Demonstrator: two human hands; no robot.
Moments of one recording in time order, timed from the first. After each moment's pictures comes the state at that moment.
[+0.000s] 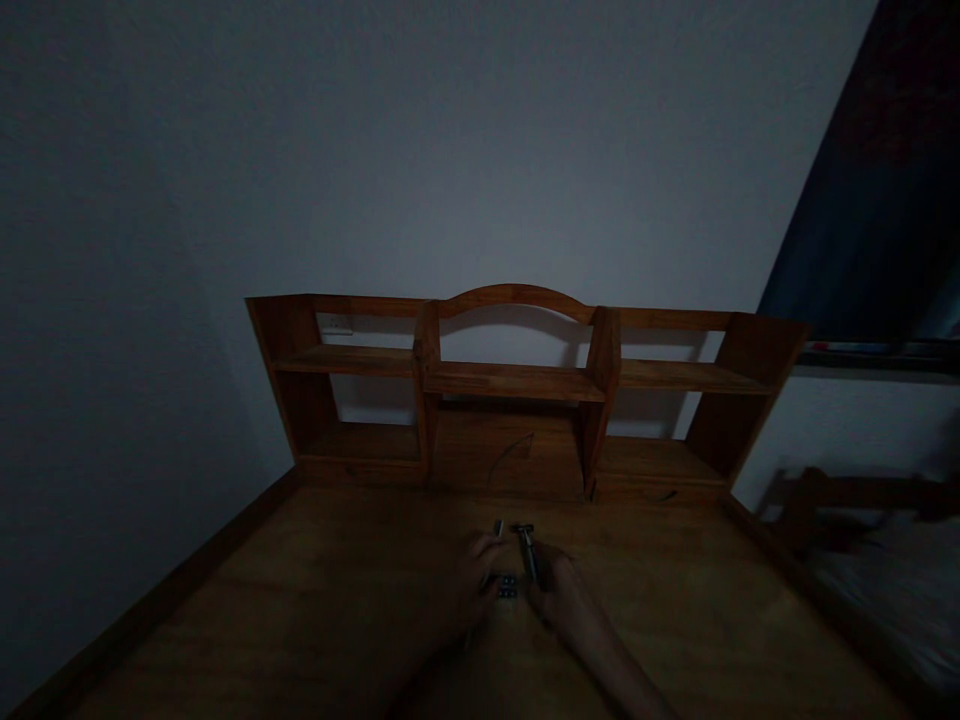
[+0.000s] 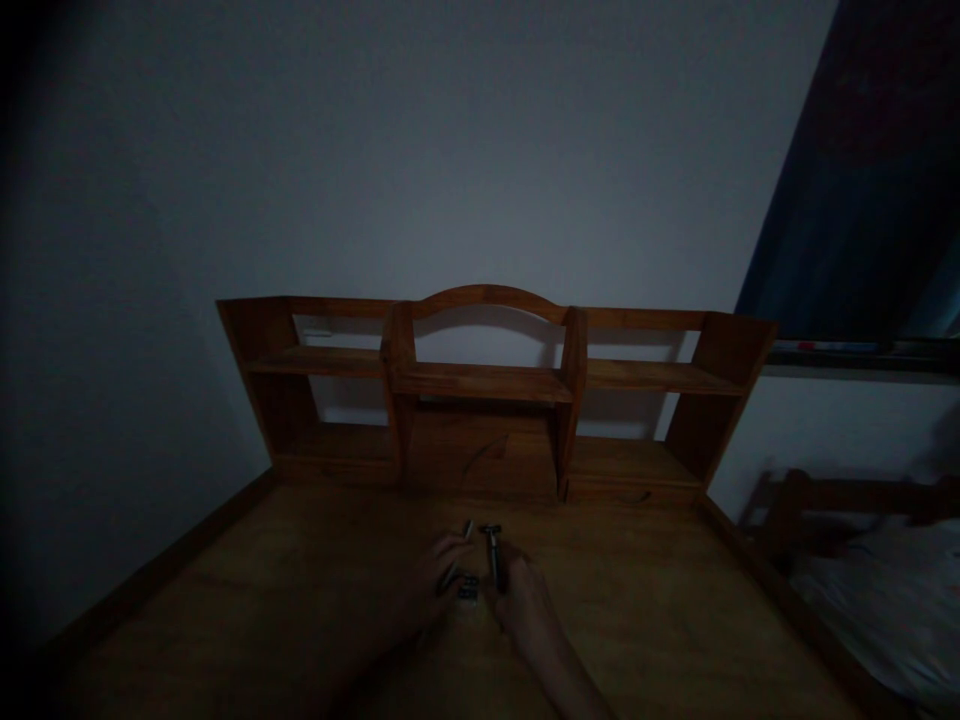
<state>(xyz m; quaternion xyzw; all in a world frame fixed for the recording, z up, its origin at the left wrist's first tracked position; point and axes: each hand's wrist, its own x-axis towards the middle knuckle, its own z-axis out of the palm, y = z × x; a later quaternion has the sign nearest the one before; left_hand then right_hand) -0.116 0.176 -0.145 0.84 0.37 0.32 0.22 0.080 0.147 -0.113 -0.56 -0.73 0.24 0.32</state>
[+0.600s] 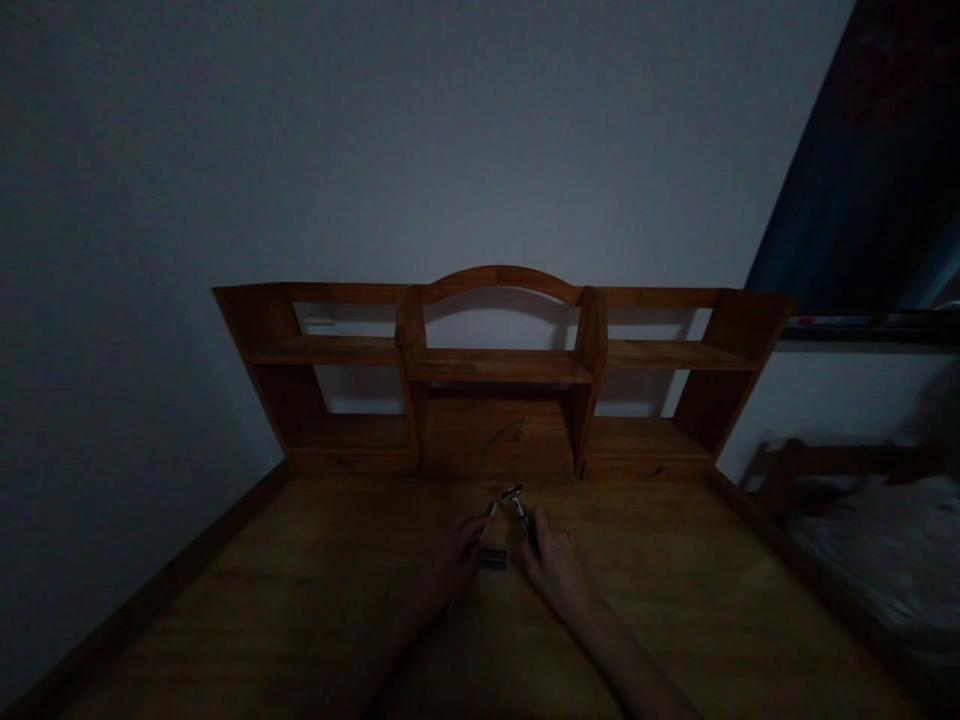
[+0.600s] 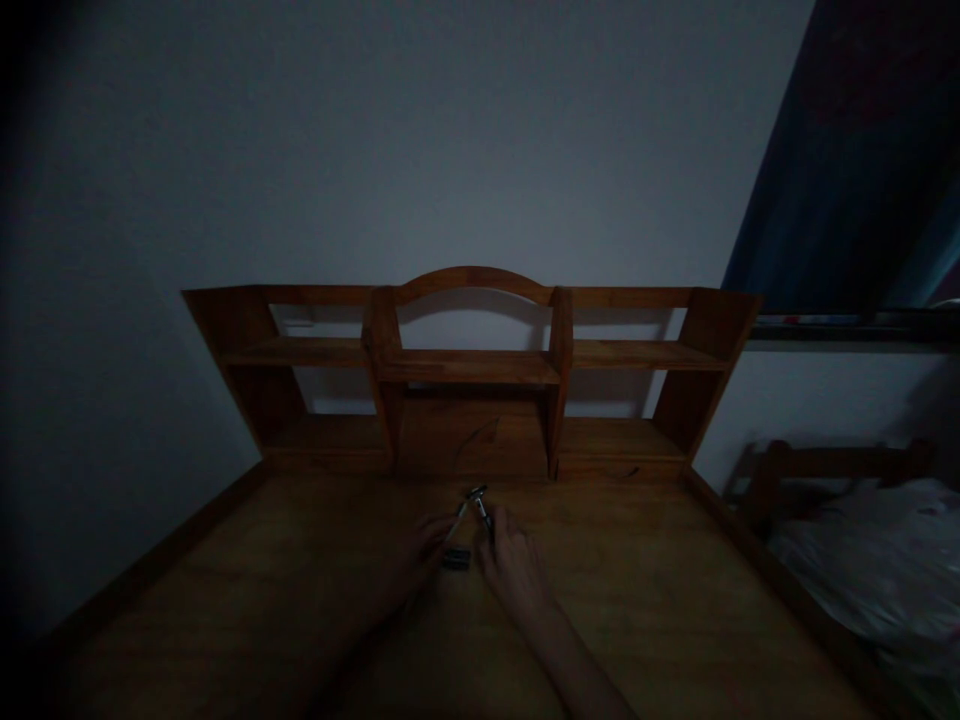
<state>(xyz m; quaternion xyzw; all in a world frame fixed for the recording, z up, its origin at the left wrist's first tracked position) -0.121 0.186 -0.151 0.80 0.40 0.37 0.24 0.081 0.151 -0.121 -0.59 -0.75 0.06 0.29</state>
